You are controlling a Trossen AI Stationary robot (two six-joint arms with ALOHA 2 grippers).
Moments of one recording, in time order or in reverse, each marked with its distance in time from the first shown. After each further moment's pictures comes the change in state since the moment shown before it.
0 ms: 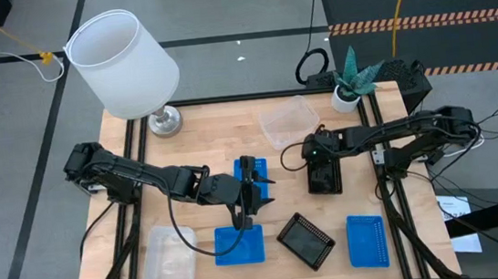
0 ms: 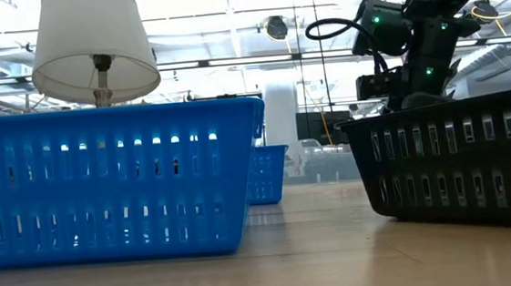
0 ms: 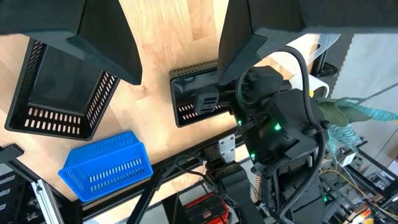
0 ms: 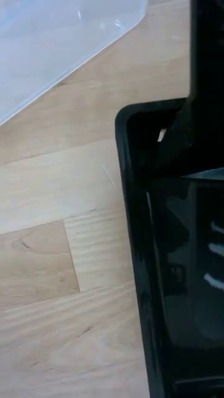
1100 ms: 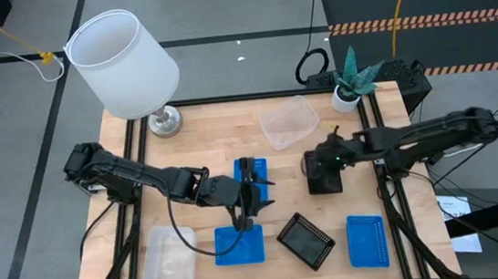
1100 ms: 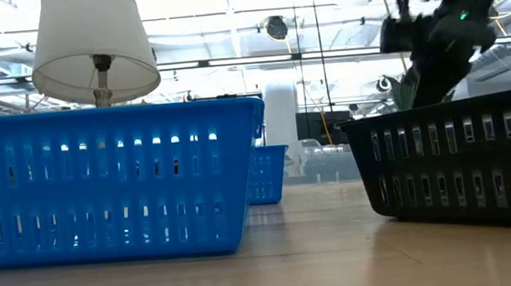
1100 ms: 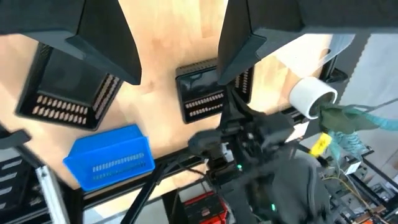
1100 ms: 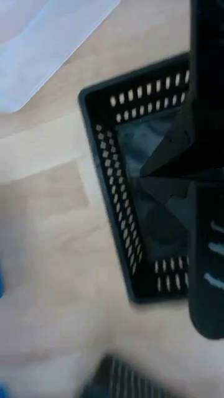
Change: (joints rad) left arm -0.017 0.000 0.000 0.009 -0.001 -0.076; right arm 0.170 -0.311 0.000 -0.155 -0.047 0.237
